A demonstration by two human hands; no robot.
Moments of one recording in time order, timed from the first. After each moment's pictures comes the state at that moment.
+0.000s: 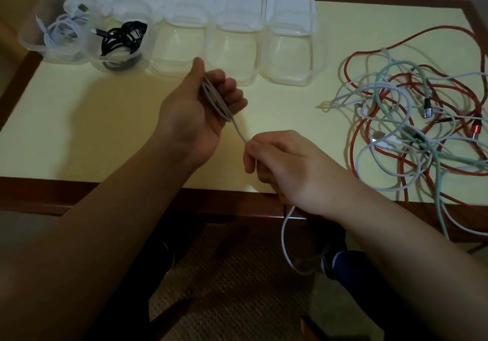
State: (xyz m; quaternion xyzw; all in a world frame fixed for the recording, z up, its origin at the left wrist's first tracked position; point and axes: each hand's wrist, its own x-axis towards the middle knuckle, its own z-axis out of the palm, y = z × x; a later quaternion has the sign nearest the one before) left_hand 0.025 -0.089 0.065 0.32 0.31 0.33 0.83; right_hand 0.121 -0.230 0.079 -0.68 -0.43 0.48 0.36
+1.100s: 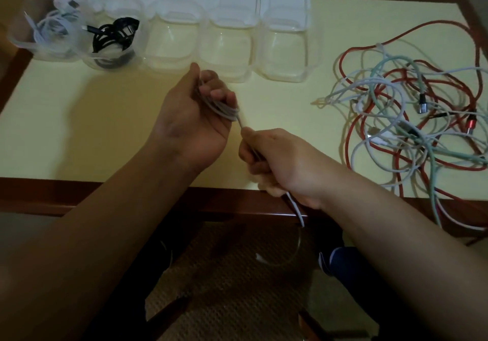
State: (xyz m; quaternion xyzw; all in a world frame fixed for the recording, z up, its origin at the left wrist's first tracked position) left_hand 0.025 -0.092 0.062 0.14 0.23 0.30 0.92; right_hand 0.126 -0.216 0.058 -0.63 -0.31 0.59 0.40
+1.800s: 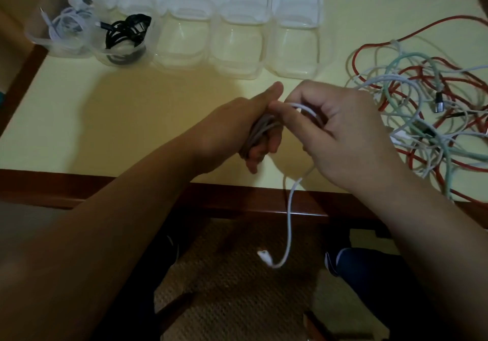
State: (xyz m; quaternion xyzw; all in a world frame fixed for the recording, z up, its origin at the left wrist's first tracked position) left_hand 0.024 -0.108 0.065 0.71 0.25 0.01 0.66; right_hand 0.159 -0.235 0.076 -0.70 -0.56 0.16 0.41
